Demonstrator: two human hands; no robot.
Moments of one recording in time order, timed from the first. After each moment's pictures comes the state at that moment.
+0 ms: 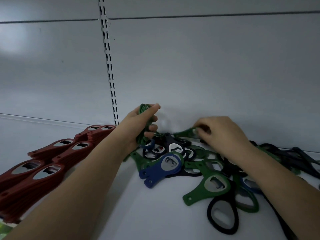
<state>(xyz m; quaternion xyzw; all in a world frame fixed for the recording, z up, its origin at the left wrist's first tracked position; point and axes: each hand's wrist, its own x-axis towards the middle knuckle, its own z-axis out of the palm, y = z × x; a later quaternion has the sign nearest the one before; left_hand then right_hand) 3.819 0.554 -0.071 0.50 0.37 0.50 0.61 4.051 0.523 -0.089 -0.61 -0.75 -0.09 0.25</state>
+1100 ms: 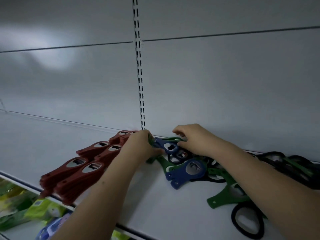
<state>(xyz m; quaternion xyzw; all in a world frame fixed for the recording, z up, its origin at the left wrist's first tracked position) 3.763 0.537 -0.088 0.68 0.69 0.22 0.13 3.955 0.564 -0.082 -0.55 -0.82 0.07 0.16</state>
